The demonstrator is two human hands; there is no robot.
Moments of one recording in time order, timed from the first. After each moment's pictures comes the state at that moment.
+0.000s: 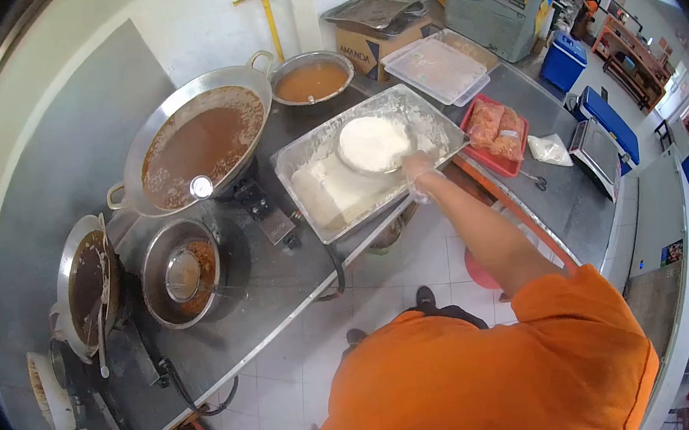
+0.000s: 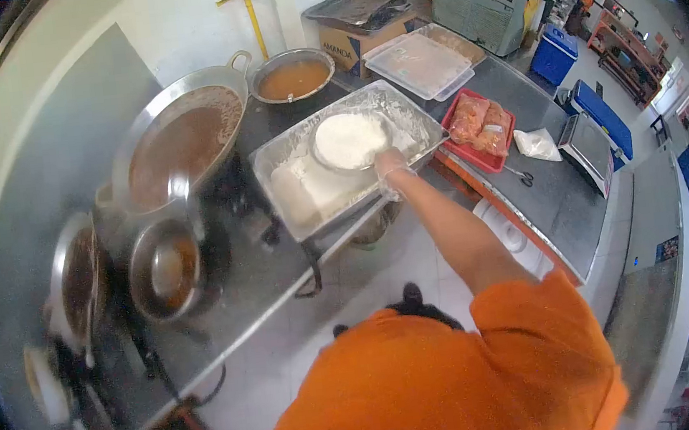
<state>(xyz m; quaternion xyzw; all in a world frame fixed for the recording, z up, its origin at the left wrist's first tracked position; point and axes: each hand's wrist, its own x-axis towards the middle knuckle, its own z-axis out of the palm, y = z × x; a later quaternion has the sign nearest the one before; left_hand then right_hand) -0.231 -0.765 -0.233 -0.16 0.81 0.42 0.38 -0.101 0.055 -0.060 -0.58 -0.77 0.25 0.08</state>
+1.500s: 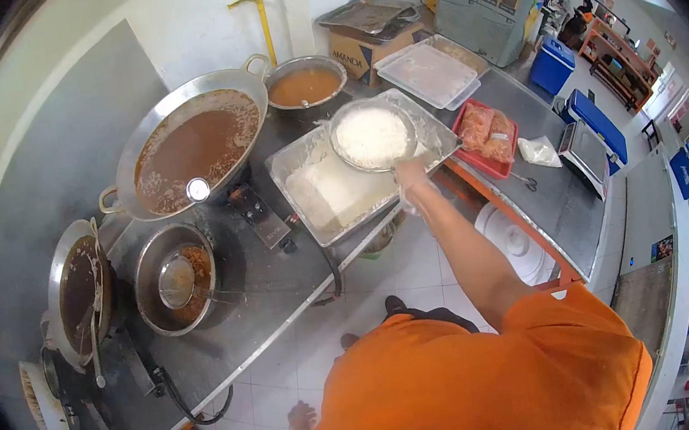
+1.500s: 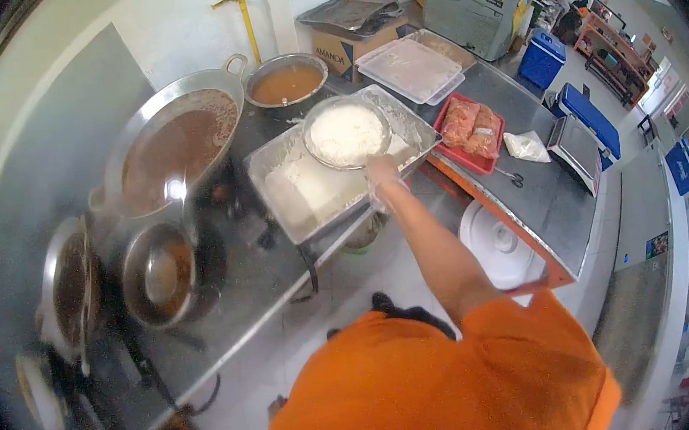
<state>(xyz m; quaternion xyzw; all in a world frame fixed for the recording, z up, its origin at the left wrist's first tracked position) -0.307 -0.734 -0.304 -0.18 0.57 0.55 0.58 -0.115 0.032 -0.061 -0.61 -0.70 0.28 0.25</state>
